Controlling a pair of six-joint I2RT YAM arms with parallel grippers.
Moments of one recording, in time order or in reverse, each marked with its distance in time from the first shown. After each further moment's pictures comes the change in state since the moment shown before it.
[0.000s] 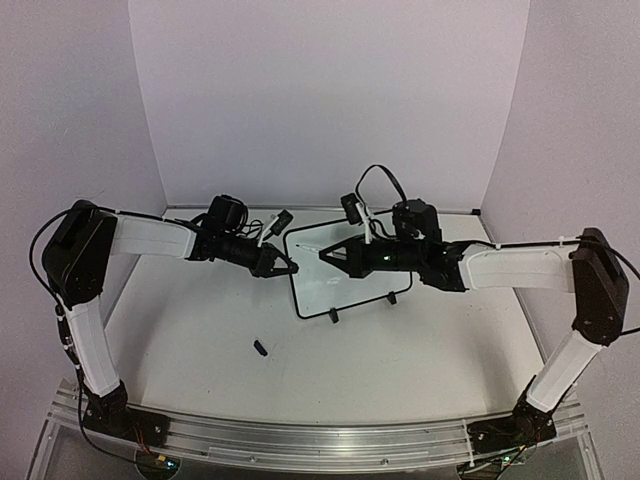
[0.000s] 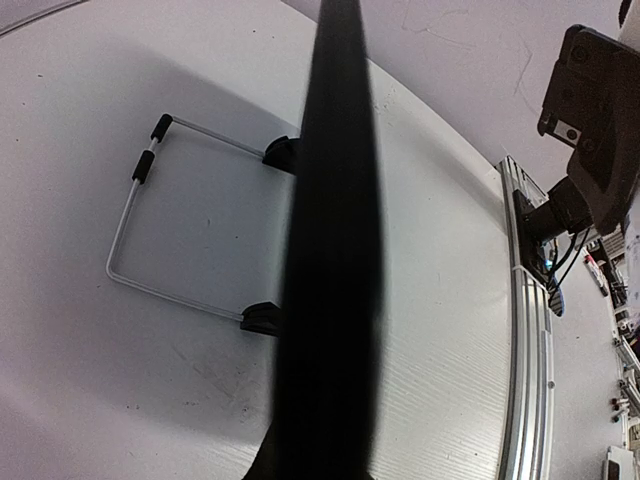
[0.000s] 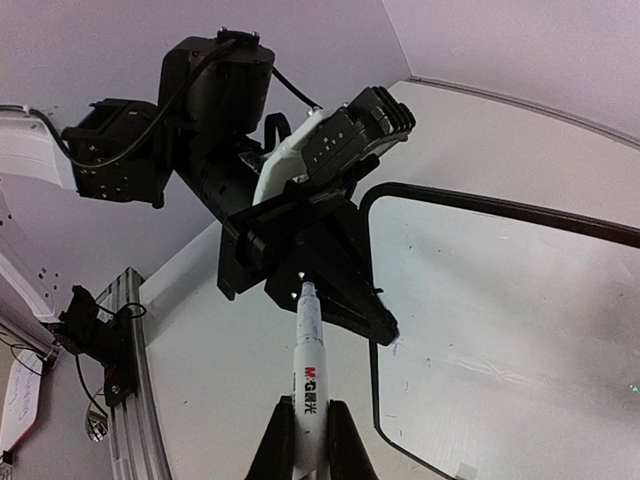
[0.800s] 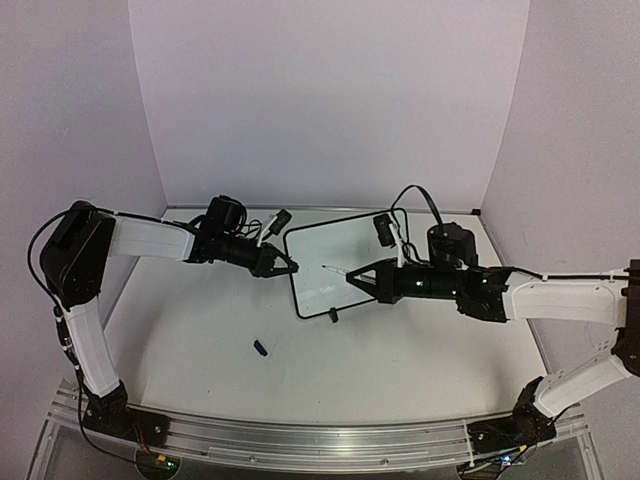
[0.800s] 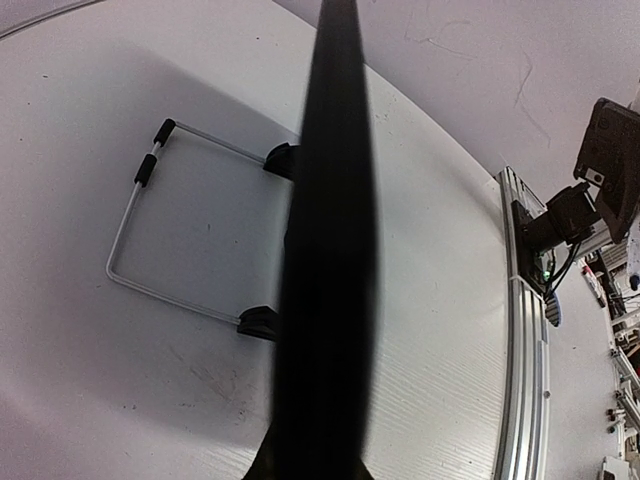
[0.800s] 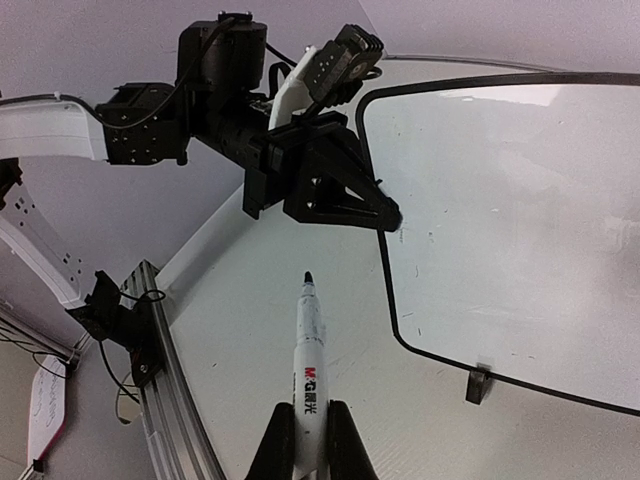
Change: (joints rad) left arm -0.002 -0.014 -0.026 0.045 -0.009 -0.045; right arm 0.044 -0.305 -0.278 -0.040 0.098 0.118
